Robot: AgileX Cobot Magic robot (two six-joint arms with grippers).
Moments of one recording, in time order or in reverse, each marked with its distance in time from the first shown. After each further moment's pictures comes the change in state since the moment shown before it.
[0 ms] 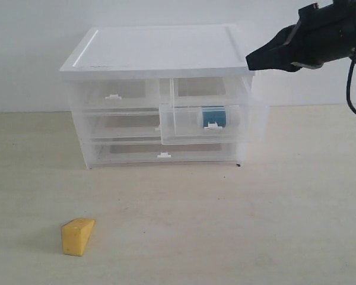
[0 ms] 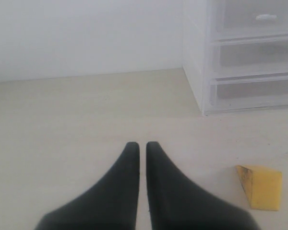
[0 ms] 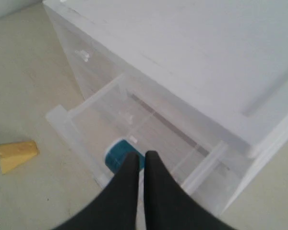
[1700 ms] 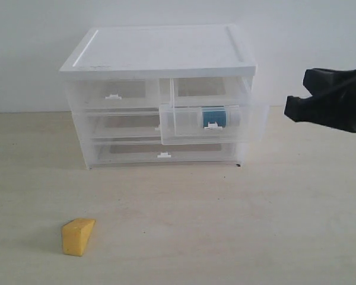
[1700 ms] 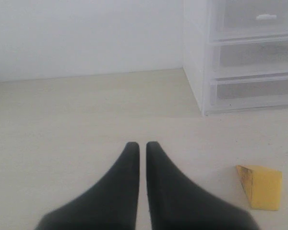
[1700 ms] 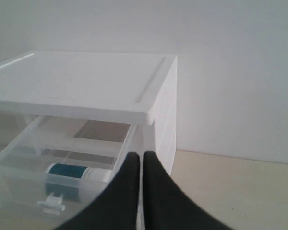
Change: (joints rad) left arm 0.000 0.000 0.000 0.000 0.000 0.000; right arm 0.349 -0.445 0.775 -0.878 -1.342 1.186
